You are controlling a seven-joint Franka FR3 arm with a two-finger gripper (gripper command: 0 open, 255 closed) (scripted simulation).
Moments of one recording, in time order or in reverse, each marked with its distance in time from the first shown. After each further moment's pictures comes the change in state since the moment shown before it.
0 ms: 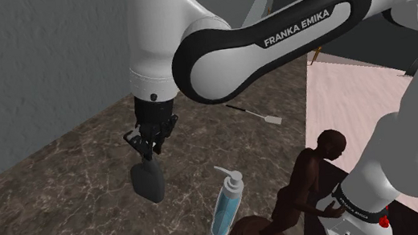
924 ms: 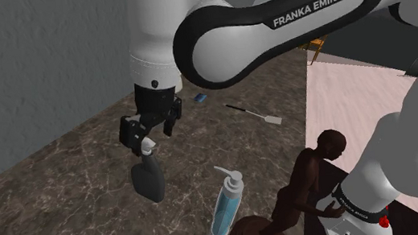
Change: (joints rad) arm -0.007 -0.033 0.002 0.027 0.022 -0.057 -0.016
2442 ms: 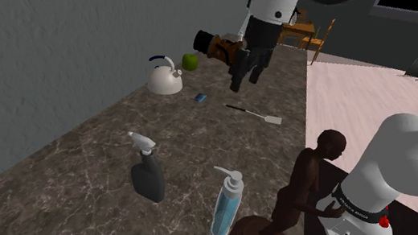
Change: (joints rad) arm -0.109 -0.677 -0.304 -0.394 0.231 -0.245 -0.402
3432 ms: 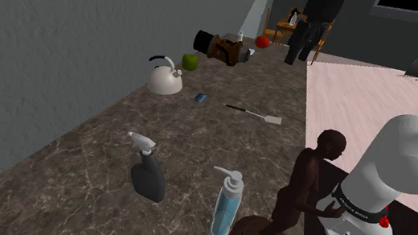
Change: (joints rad) arm -0.092 -0.258 -0.244 -0.041 -0.106 -0.228 -0.195
